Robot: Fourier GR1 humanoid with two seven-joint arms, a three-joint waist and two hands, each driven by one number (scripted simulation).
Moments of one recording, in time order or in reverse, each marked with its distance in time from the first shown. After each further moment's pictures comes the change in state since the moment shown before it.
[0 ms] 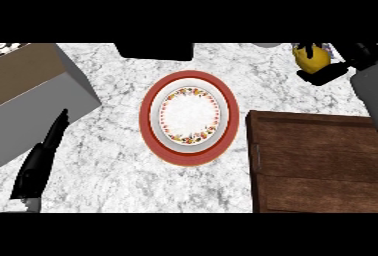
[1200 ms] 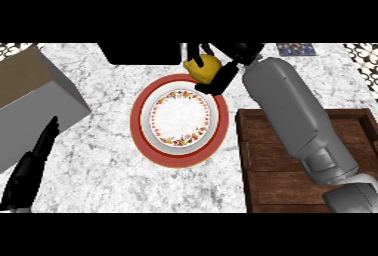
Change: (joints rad) left arm 0.062 -0.015 0.056 -0.036 -0.019 -0.021 0.024; right arm -0.114 0.413 0.072 -0.262 -0.045 0.270 0.248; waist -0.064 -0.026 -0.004
